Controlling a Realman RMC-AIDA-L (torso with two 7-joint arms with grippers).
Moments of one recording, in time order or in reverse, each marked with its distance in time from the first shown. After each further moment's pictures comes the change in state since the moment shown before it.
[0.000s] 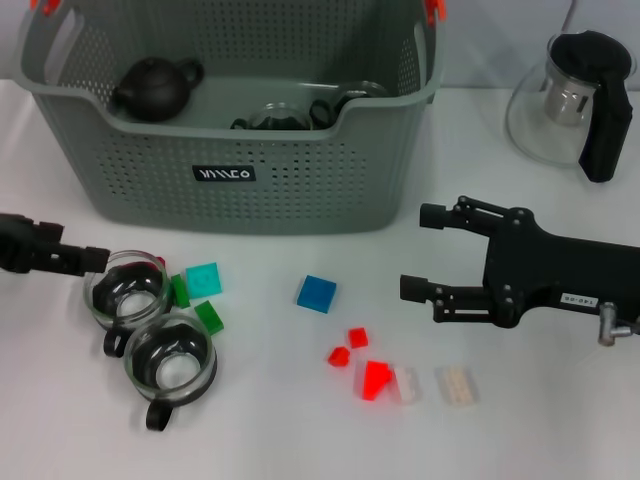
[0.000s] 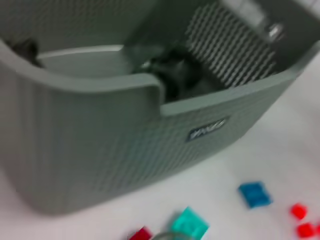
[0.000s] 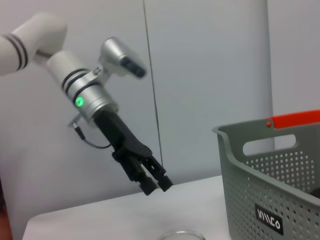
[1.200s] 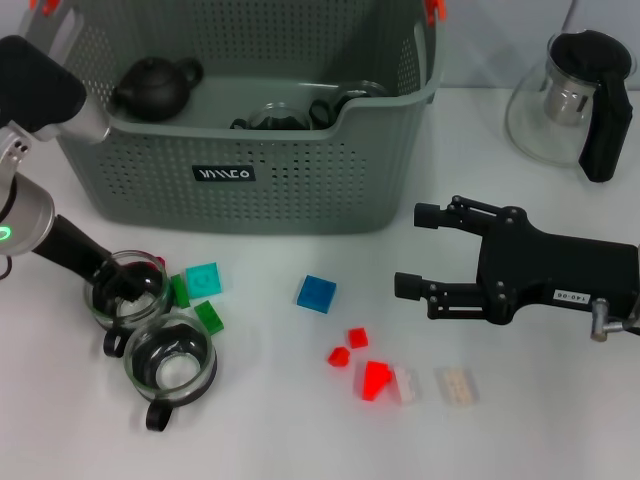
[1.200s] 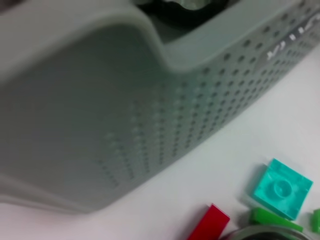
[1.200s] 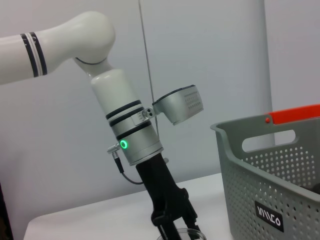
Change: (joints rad) left arm -0.068 -0.046 0.543 -0.200 0.331 -0.453 -0.168; right arm 0.024 -0.005 0.000 0.039 0.000 0.012 0.005
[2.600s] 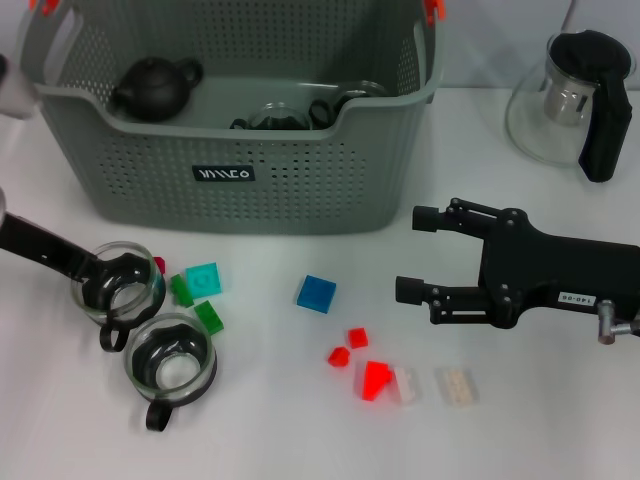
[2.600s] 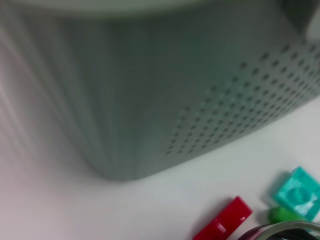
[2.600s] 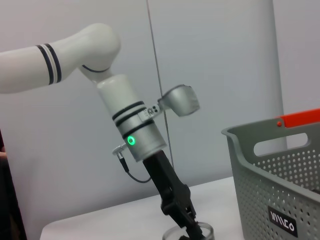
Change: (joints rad) left arm -0.009 0.033 -0.192 -0.022 -0.049 0.062 -0.024; right arm 0.001 -0.004 0.000 -0.009 0.001 -0.035 0.030
